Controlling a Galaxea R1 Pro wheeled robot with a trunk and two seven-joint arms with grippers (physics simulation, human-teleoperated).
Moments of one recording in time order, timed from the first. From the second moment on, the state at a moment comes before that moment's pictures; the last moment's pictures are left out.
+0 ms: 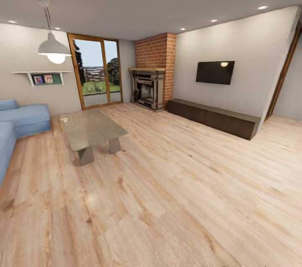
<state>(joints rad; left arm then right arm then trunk) 0.00 0.02 0.00 -0.51 0.01 -0.05 -0.01 -0.02 0.03 -0.04 -0.53 -0.01 -0.30 -0.03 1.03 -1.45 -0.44</state>
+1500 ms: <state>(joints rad) 0.00 0.02 0.00 -0.52 0.01 -0.05 -0.01 -0.02 0.03 -0.04 -0.52 -0.01 -0.30 -0.03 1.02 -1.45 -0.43</state>
